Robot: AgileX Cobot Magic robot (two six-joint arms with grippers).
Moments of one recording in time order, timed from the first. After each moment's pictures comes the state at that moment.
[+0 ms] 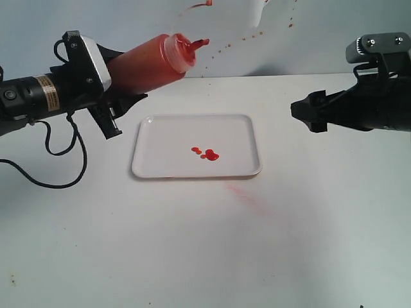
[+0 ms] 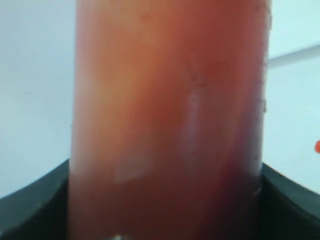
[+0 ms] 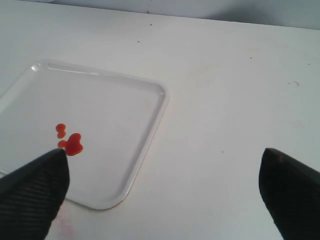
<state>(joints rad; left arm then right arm) -0.12 1.87 -1.01 0.99 -0.71 0.15 0.08 1.57 -0.83 1.71 0.32 -1.78</state>
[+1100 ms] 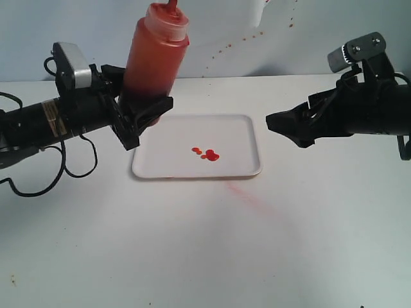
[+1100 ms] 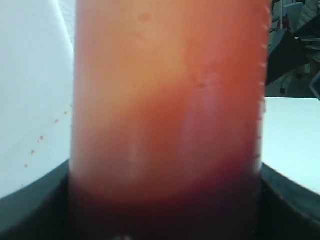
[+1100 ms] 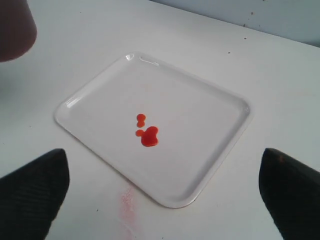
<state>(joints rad) -0.12 1.97 -0.93 1.00 -1.17 -0.40 0.08 1.57 -0.83 1.60 0.58 -1.85</state>
